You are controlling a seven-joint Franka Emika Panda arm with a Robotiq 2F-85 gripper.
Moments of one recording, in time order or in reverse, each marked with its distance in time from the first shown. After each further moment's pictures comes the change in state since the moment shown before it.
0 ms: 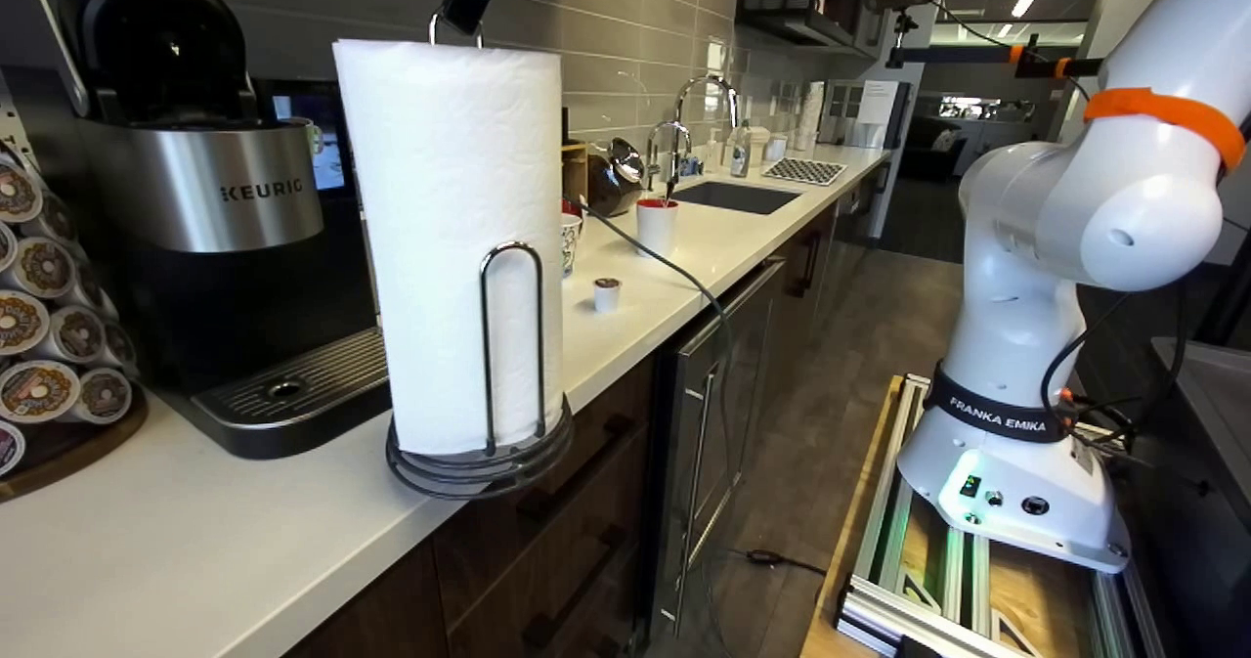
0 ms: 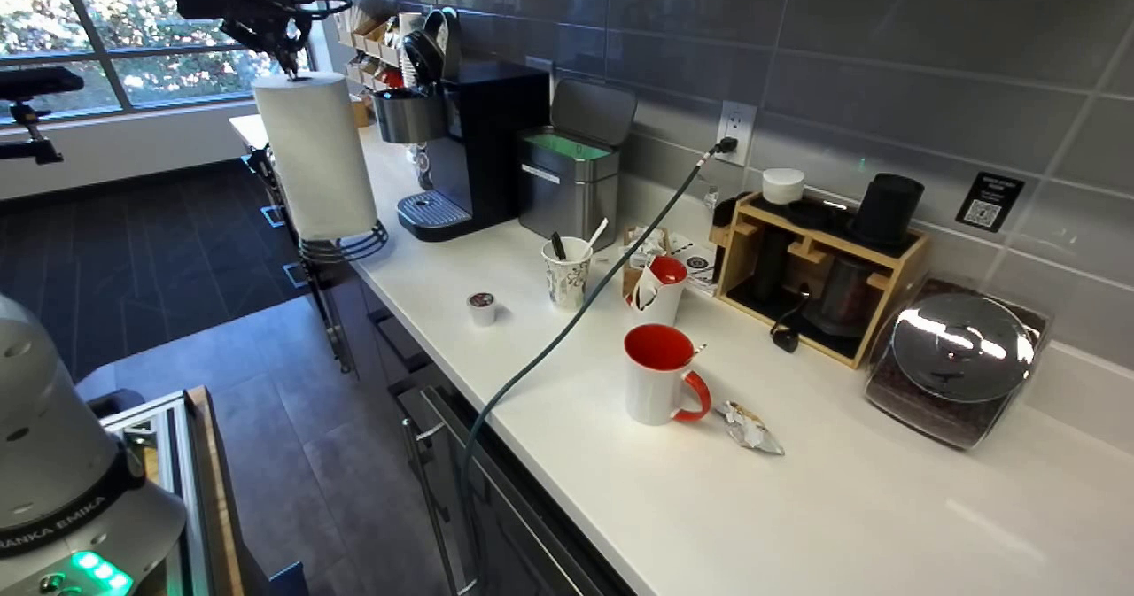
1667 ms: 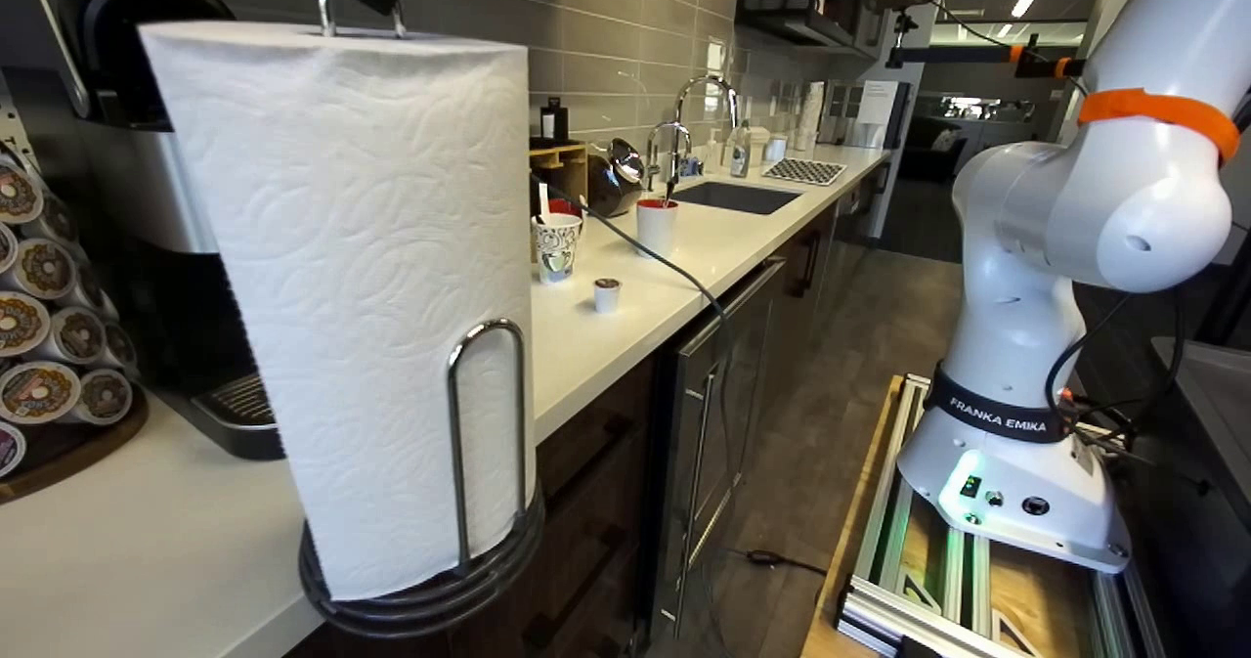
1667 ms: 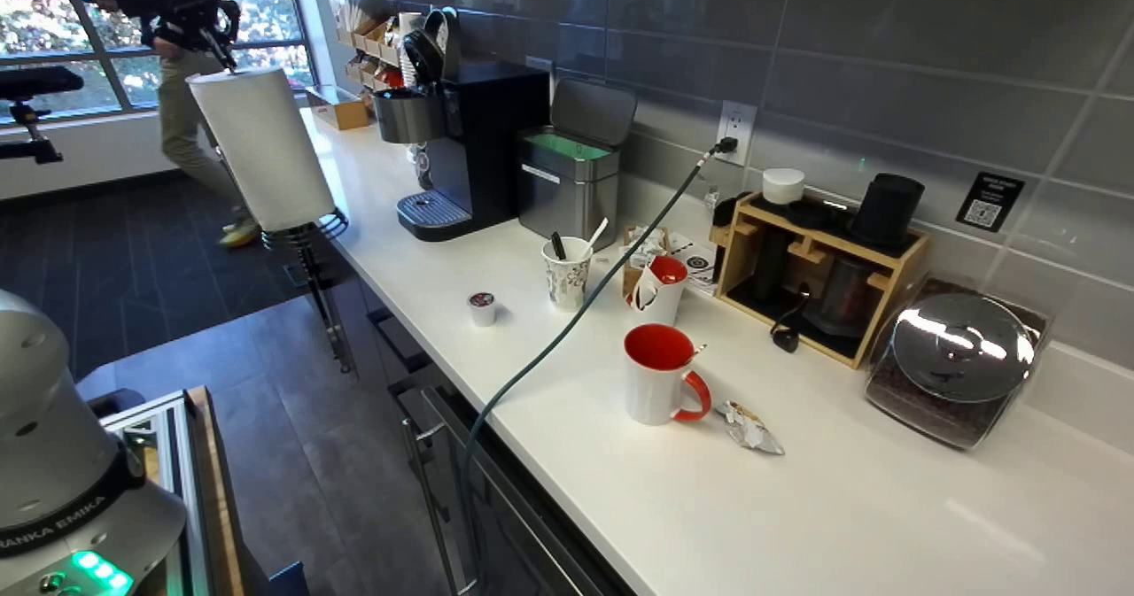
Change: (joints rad) arm 0.083 0.102 0.203 0.104 -0.215 0.056 0.068
